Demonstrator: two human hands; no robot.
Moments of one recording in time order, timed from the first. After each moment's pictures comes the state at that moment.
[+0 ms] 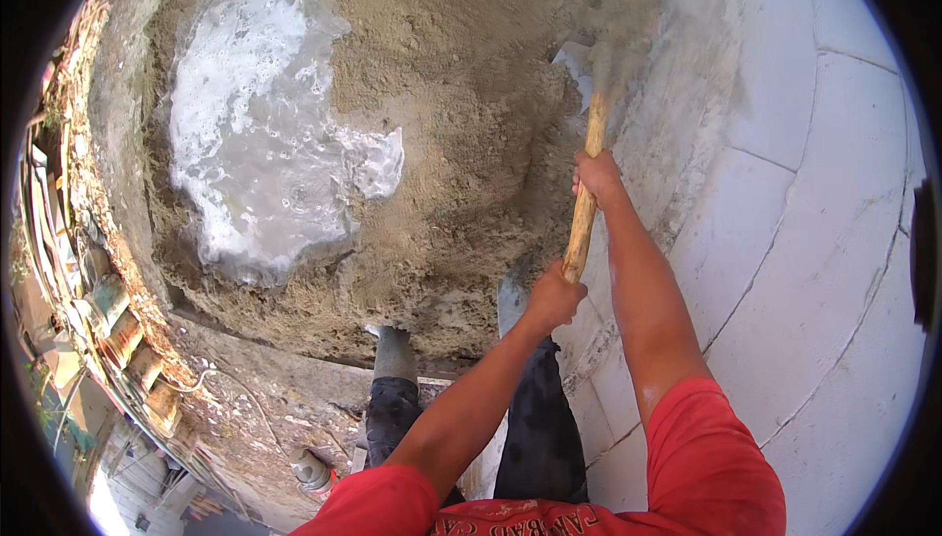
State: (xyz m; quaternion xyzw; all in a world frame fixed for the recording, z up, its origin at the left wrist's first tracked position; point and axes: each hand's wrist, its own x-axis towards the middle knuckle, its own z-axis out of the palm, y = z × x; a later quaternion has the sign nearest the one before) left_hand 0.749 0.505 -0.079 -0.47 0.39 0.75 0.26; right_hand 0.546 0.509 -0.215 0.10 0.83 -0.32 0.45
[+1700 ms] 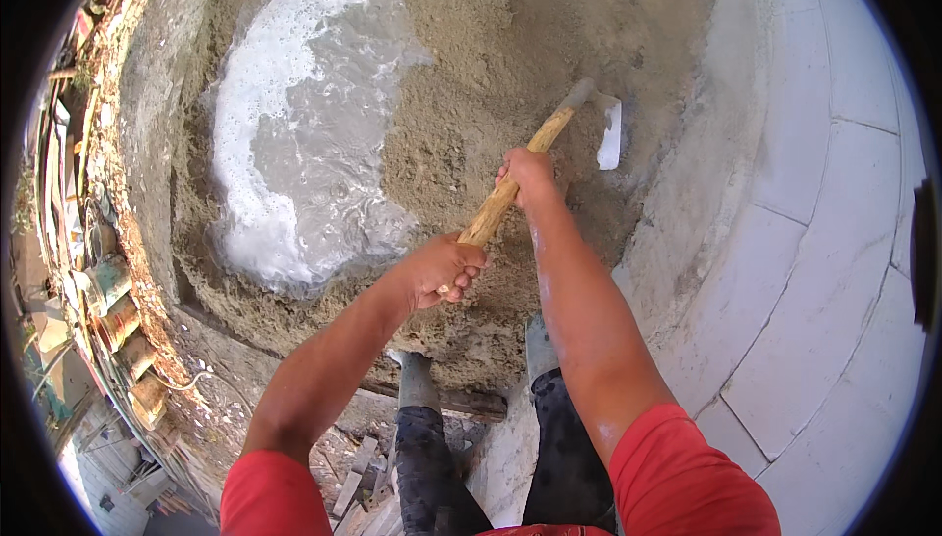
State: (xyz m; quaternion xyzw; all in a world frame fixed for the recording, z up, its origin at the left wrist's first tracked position) left_hand 0.878 0.238 -0.054 -0.49 0.21 0.81 0.22; right_hand 0.693 0.277 -0.192 0.26 0.69 -0.46 0.49
